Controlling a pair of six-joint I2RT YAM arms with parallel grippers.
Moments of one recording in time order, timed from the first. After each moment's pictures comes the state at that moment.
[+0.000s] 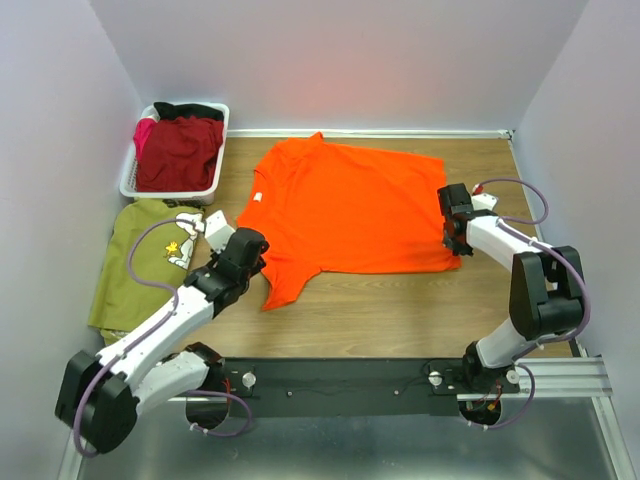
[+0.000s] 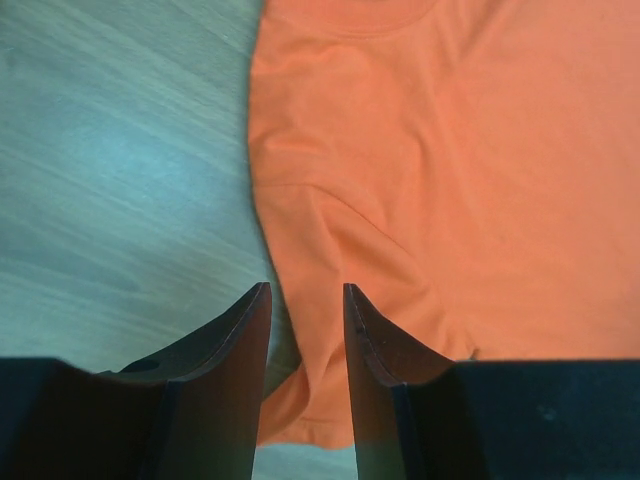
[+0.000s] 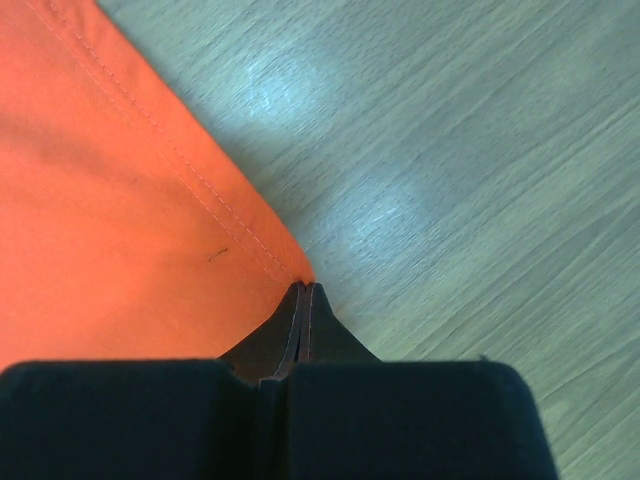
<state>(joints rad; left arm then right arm) -0.56 0.95 0.61 -0.44 -0.53 -0.97 0.16 1.59 0.93 -0.50 0.56 0.64</state>
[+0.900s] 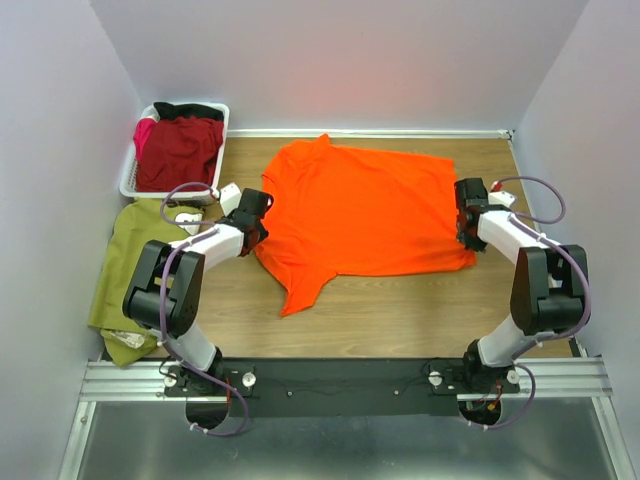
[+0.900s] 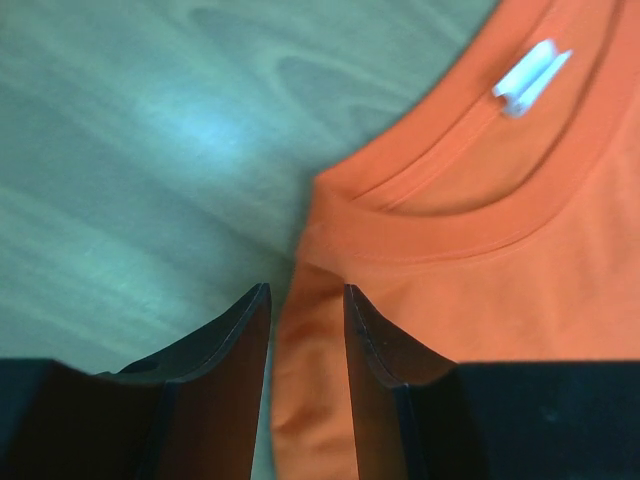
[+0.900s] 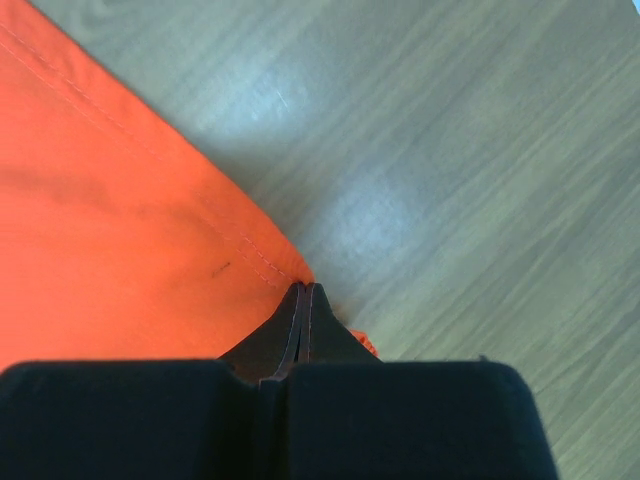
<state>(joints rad) -0.32 1.64 0.86 -0.17 -0.43 -0.79 0.06 1.61 0.96 -0.52 0.58 0.64</state>
